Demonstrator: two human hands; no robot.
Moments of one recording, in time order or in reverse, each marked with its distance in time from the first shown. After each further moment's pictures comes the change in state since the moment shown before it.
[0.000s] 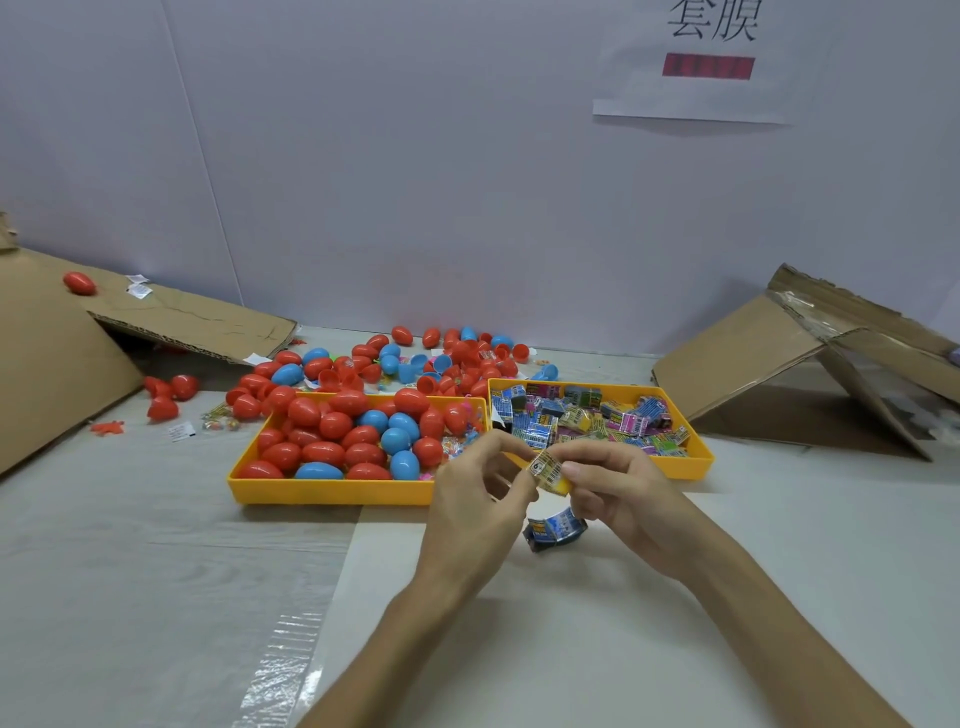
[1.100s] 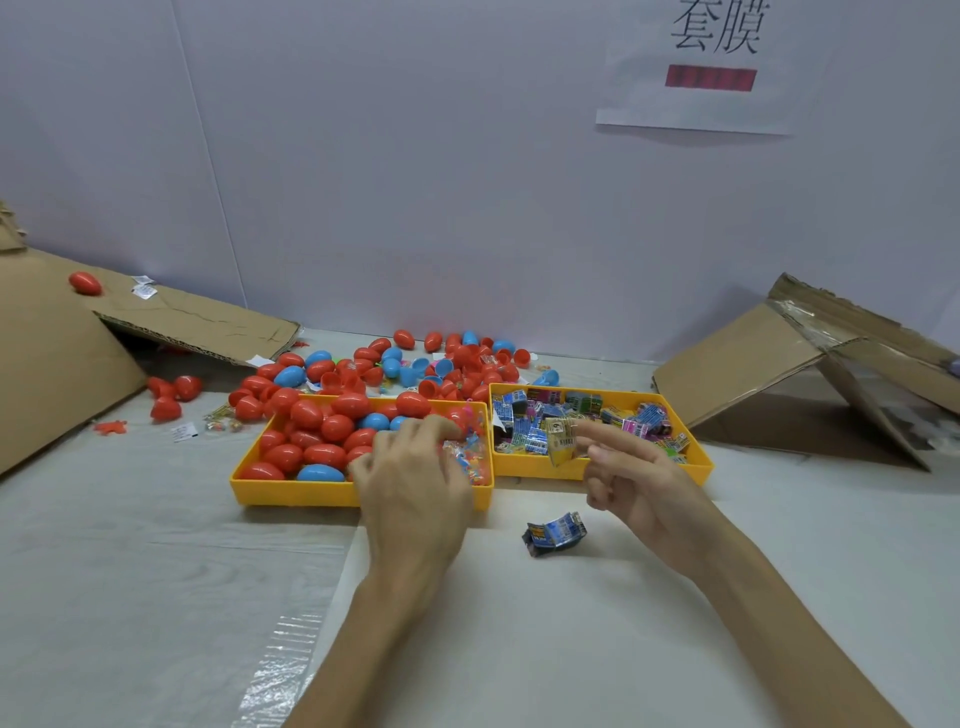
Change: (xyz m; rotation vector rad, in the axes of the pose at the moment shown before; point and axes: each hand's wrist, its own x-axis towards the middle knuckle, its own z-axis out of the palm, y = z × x) left_hand 0.012 -0.006 -0.027 0.677 0.320 -0.056; right_hand 0.000 -0.008 -0.013 0.114 0.081 0.002
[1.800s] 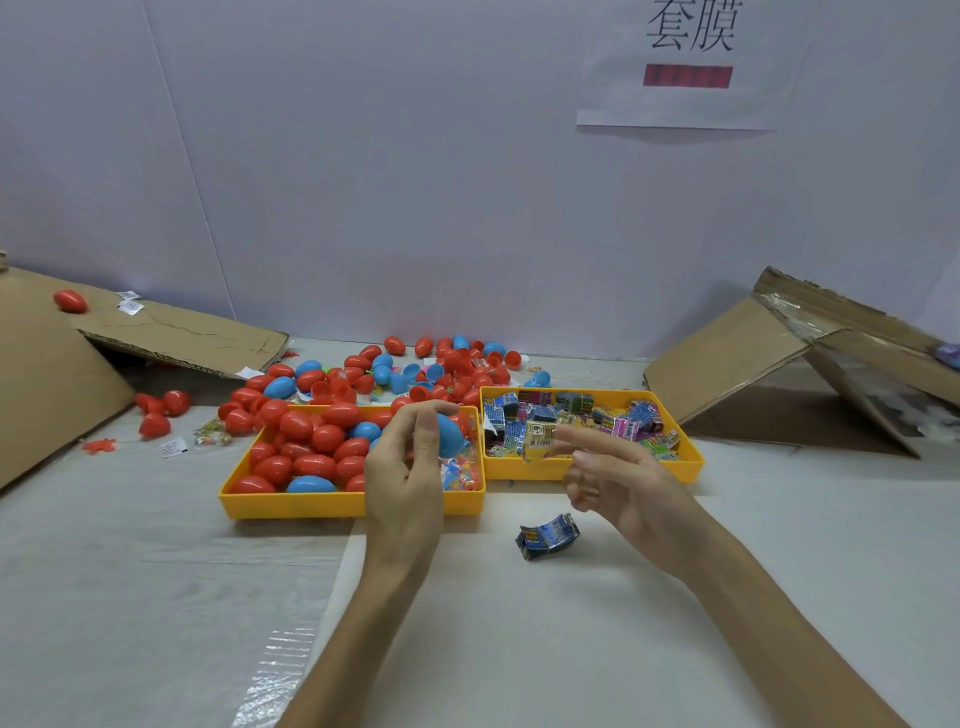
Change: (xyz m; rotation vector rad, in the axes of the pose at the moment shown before) left_hand 0.005 0.010 -0.009 -0.827 -0.009 -0.070; right_hand -0.001 0.001 0.004 -0.034 -0.061 -0.025
